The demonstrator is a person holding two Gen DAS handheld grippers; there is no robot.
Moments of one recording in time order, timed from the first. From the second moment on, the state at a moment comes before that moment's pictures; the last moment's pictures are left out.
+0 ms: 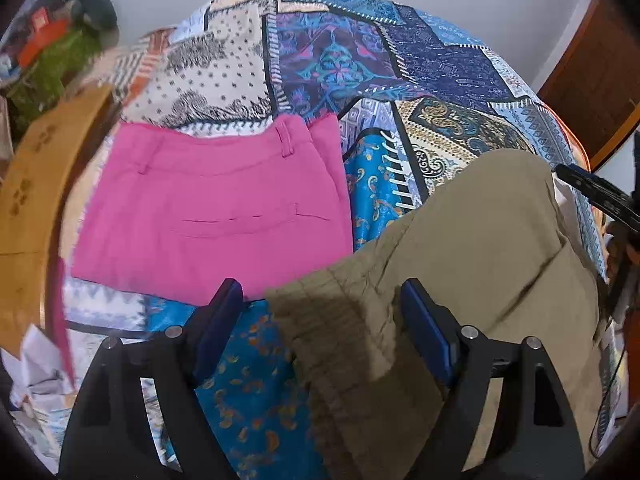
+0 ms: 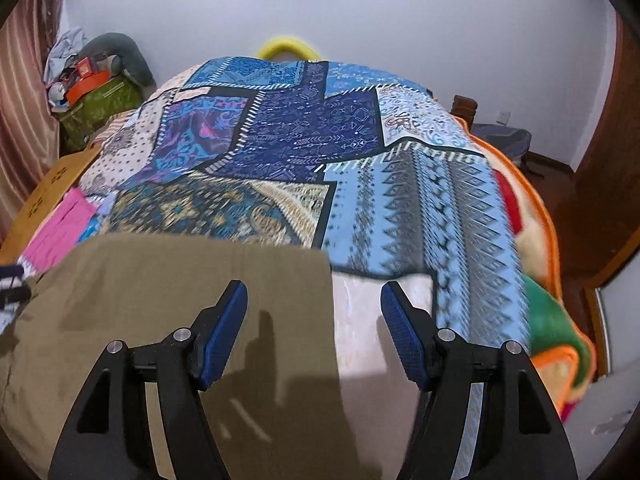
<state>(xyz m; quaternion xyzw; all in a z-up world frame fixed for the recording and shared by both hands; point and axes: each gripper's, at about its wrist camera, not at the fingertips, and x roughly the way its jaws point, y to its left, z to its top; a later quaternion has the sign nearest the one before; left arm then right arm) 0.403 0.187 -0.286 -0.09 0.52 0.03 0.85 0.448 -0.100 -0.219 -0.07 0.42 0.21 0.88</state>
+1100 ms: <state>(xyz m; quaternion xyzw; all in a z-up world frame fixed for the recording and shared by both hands) 0.349 0.161 -0.125 -0.04 0.38 0.04 0.92 0.401 -0.116 -0.058 -0.05 0.30 0.17 0.94</state>
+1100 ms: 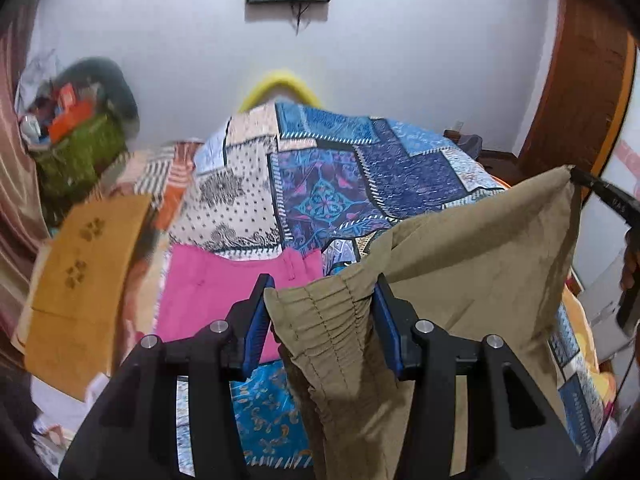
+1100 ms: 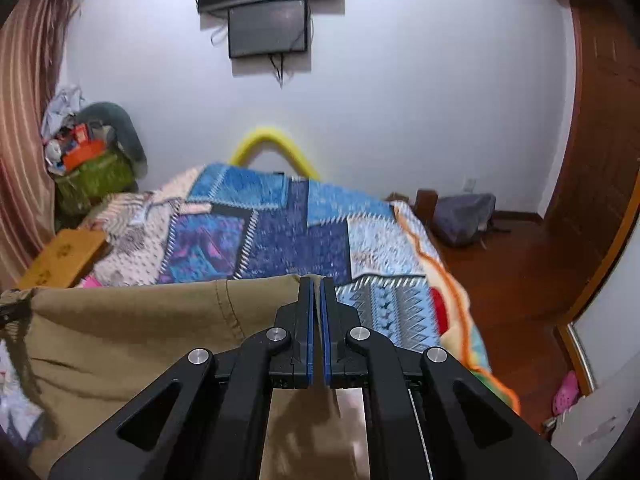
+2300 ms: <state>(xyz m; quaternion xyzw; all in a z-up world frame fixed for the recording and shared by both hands) 0.119 0.106 -0.219 0.04 0.47 -0.01 0.88 0.138 -0.223 -0.160 -0.01 0.42 0.15 0.90</state>
